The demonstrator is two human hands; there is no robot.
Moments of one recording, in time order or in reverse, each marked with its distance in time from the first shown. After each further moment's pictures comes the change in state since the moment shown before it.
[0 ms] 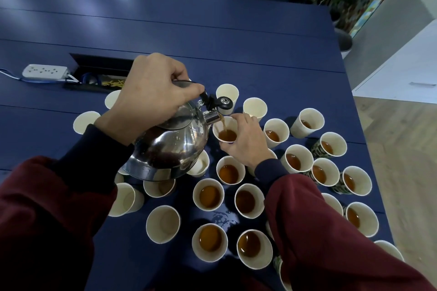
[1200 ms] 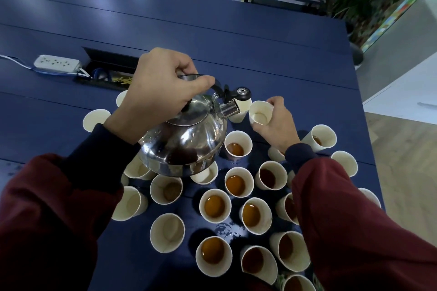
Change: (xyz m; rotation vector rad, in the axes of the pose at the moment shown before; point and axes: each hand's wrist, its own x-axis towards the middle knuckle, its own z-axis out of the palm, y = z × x) left_hand 0.014 -0.018 -0.012 -0.243 0.055 -0.073; right_hand 0.061 0.026 -0.041 0.166 0.017 0.162
